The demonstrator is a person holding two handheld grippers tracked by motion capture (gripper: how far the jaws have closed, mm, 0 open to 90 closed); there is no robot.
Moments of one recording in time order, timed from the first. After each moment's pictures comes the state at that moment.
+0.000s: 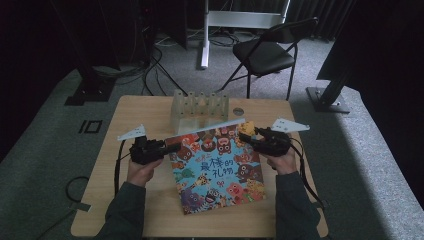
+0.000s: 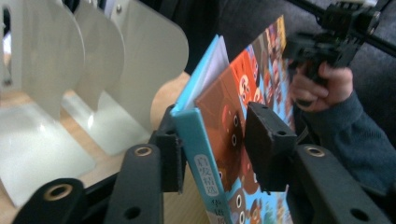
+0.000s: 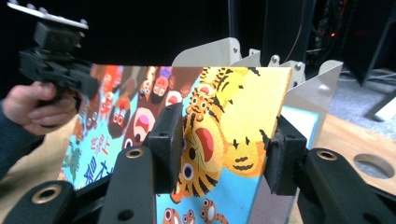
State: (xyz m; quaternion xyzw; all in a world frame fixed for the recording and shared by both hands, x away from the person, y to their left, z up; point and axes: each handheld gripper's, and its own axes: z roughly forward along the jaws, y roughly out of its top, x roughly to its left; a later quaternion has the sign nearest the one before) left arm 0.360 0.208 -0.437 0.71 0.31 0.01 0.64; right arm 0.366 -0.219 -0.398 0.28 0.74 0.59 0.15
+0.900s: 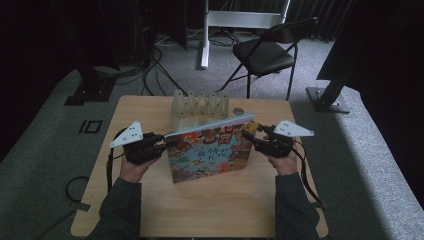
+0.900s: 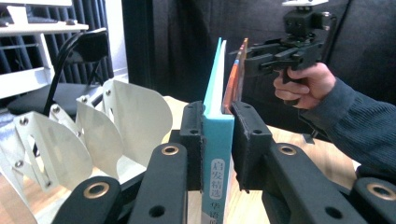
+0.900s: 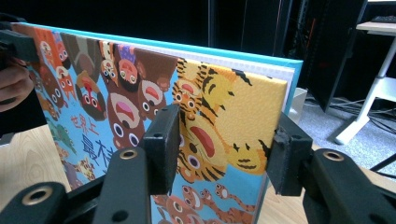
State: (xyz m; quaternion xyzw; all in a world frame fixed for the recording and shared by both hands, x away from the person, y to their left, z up) left arm 0.332 0.201 -0.386 0.74 0.18 0.14 0.63; right arm 0.358 -0.222 -0.397 0.27 0.72 0.60 0.22
